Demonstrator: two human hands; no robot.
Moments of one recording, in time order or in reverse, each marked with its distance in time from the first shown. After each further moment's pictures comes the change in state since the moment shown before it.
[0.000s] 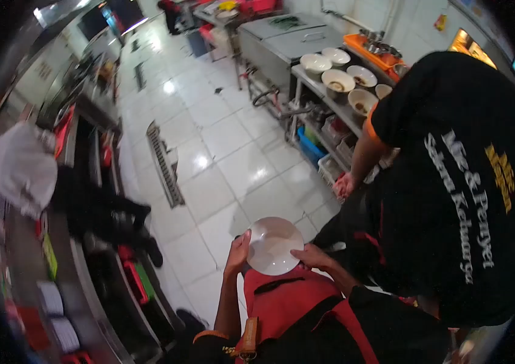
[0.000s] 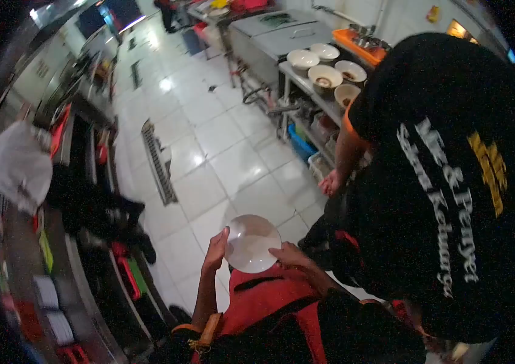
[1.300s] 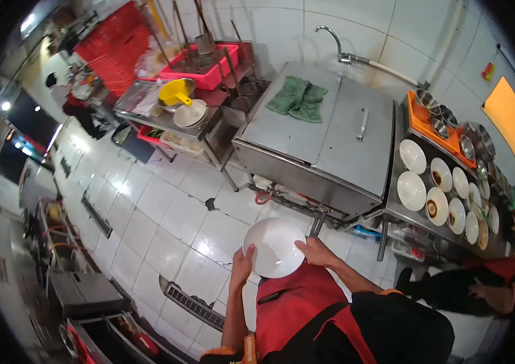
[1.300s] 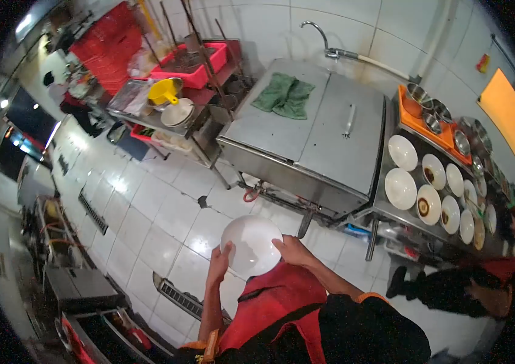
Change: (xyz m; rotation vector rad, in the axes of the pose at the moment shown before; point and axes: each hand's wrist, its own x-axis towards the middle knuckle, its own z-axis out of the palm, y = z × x) left_hand 0.856 0.445 -0.199 0.315 -0.382 0.041; right_hand 0.610 -0.599 -0.297 0.254 0.603 -0.135
